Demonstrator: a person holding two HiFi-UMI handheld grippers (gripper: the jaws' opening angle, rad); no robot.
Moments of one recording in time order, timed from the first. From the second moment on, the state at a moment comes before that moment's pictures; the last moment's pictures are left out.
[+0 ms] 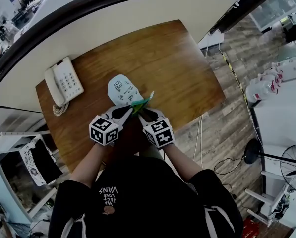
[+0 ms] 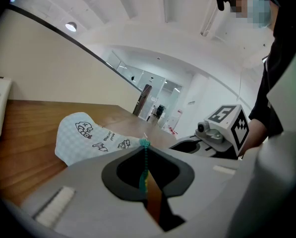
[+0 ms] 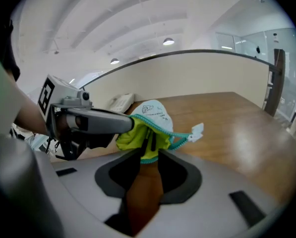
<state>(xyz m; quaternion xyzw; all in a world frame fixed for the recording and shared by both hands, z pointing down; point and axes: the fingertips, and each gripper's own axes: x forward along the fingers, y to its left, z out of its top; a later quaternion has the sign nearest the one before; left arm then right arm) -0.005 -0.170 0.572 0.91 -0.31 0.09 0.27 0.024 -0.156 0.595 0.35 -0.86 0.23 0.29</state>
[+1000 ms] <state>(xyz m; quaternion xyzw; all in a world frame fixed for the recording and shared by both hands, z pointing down) -0.014 -0.163 0.596 0.89 -0.35 0.17 0.22 0.095 -0.097 0.583 0.48 -0.80 0.26 0.24</state>
